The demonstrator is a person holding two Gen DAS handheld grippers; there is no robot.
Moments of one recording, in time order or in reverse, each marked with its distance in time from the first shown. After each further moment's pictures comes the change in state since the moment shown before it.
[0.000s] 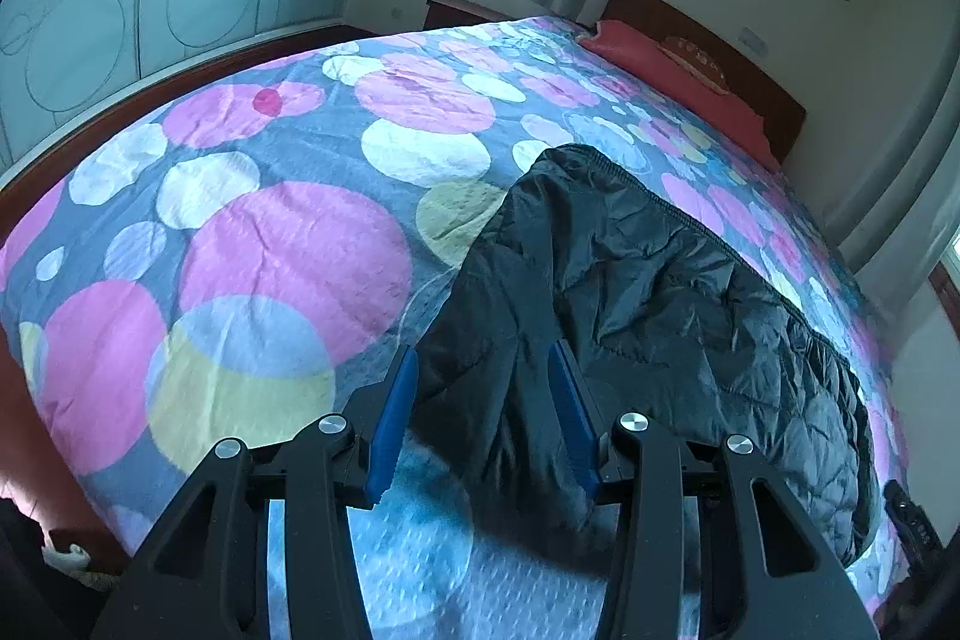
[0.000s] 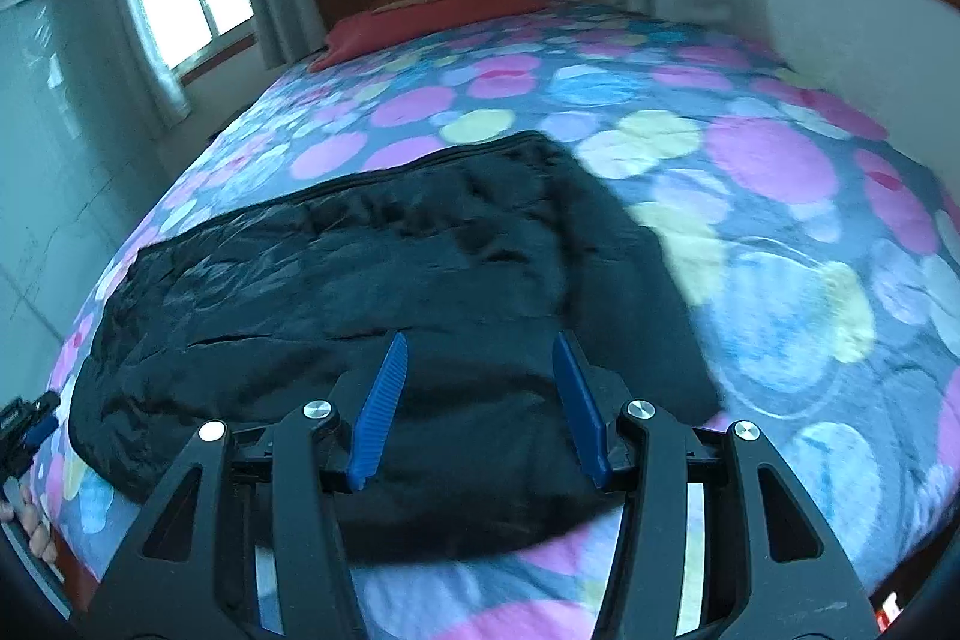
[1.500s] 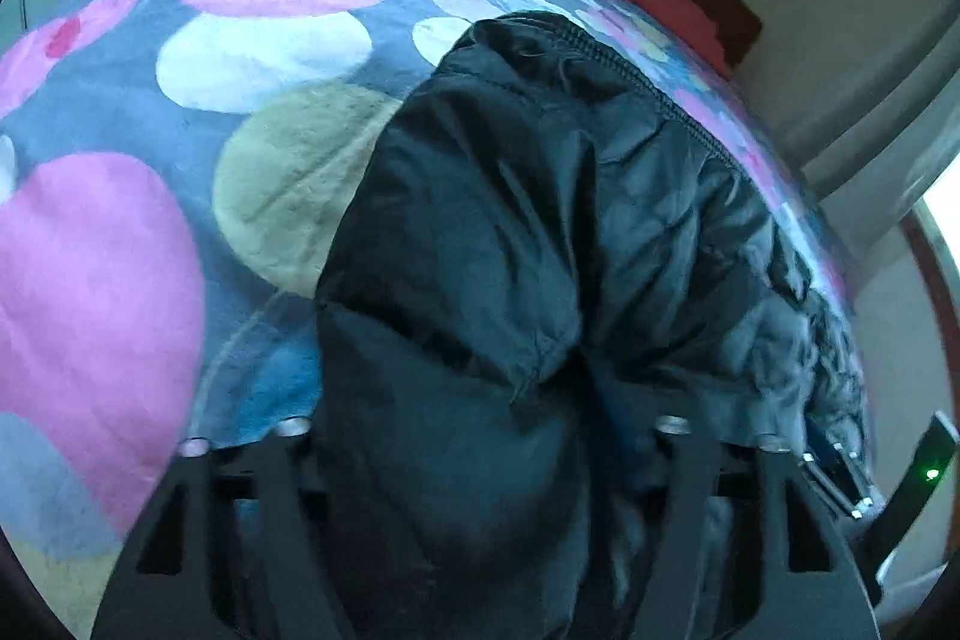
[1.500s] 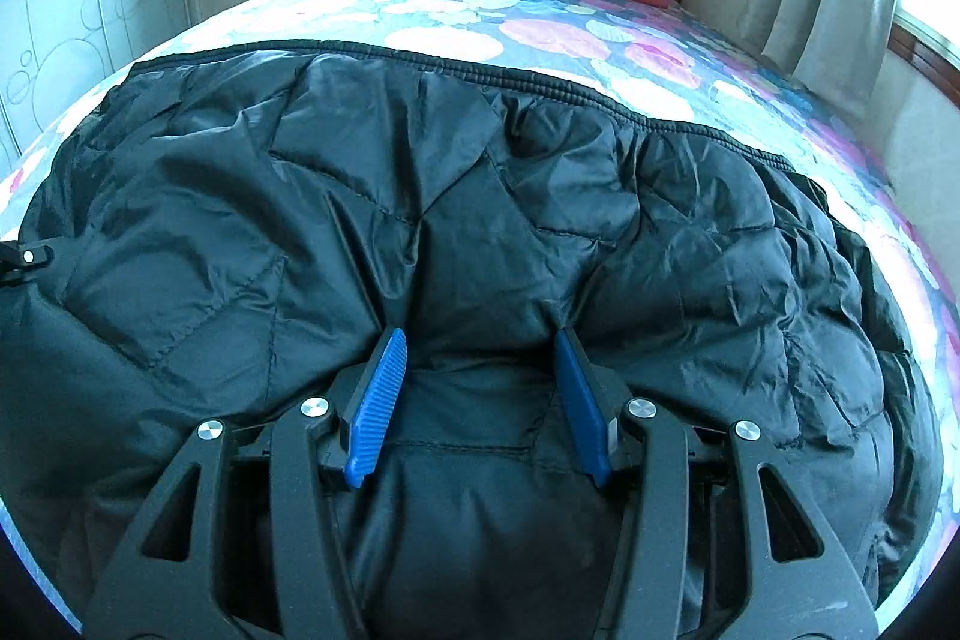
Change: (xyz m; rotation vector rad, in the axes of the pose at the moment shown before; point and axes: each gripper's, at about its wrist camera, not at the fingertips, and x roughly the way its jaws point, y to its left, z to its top) left arm 0.136 -0.016 0.028 0.057 0.280 -0.202; right arm 0.128 0.128 -0.011 -0.335 0.099 -0.090
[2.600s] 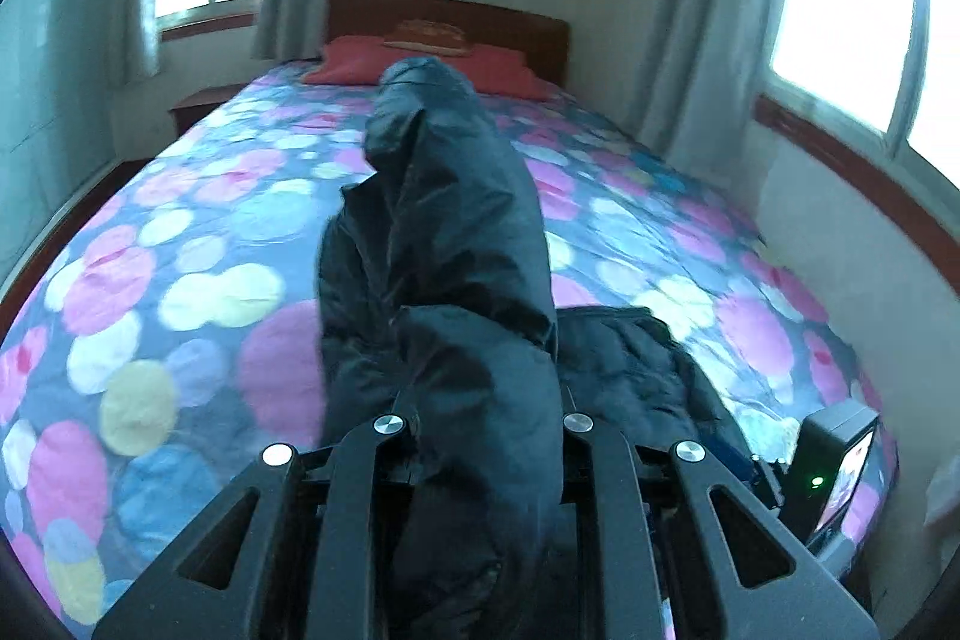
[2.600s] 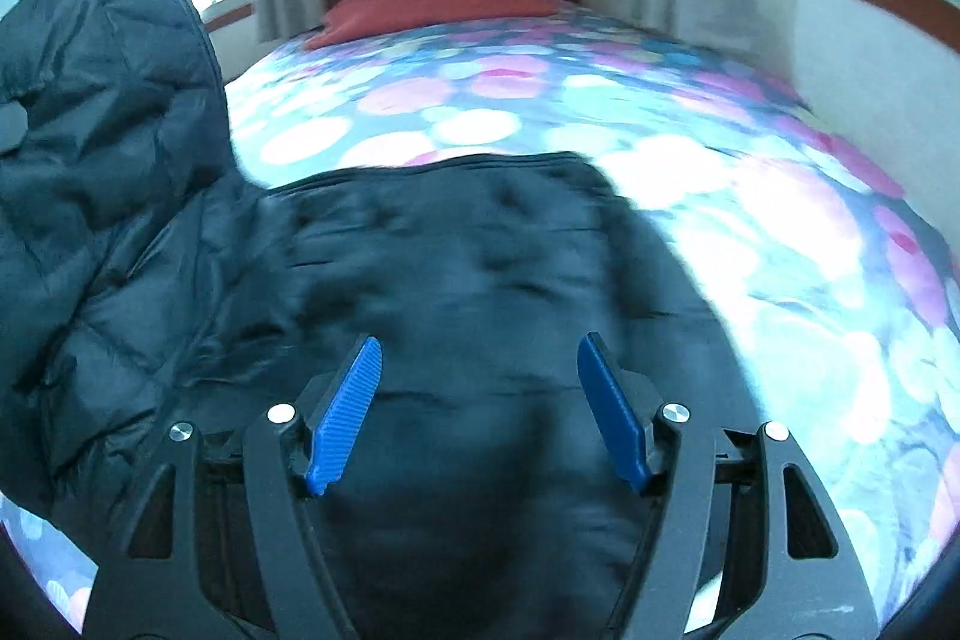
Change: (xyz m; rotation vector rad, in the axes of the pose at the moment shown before) left arm -0.081 -0.283 -0.044 0.506 -0.229 -0.053; right arm -0.077 -0.166 -0.035 0.299 -0.109 -0.030
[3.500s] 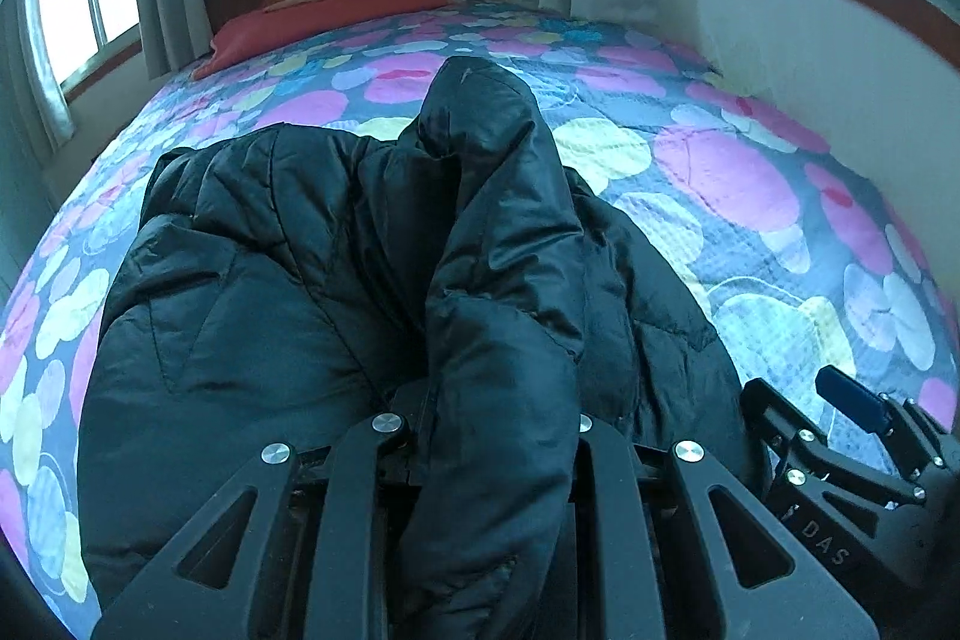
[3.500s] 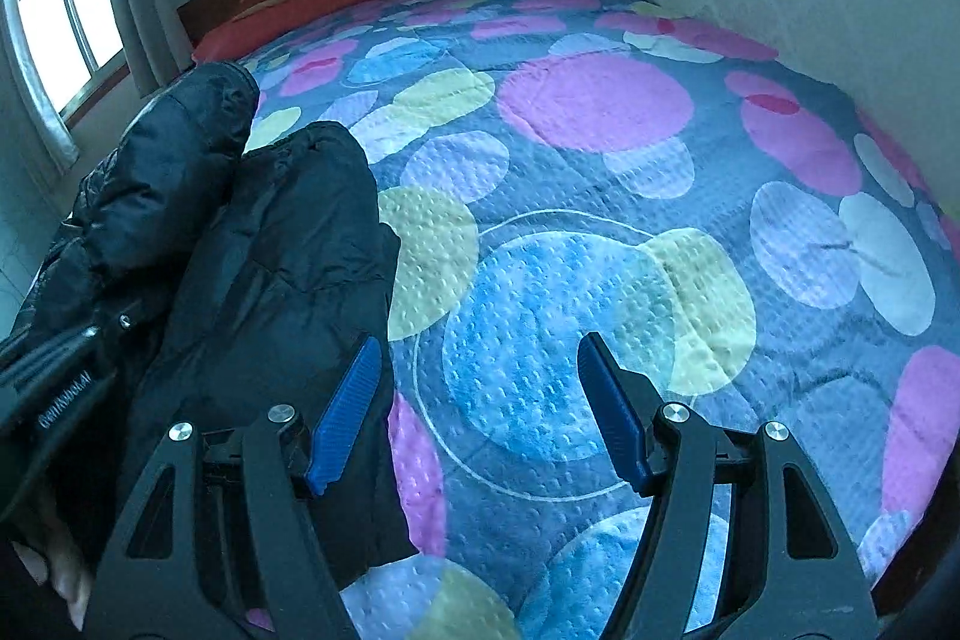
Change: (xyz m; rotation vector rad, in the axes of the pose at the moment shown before) left arm 0.128 -0.147 -0.074 0.266 0.161 0.014; right arm 0.000 -0.125 -0.029 0.233 0.070 -0.116
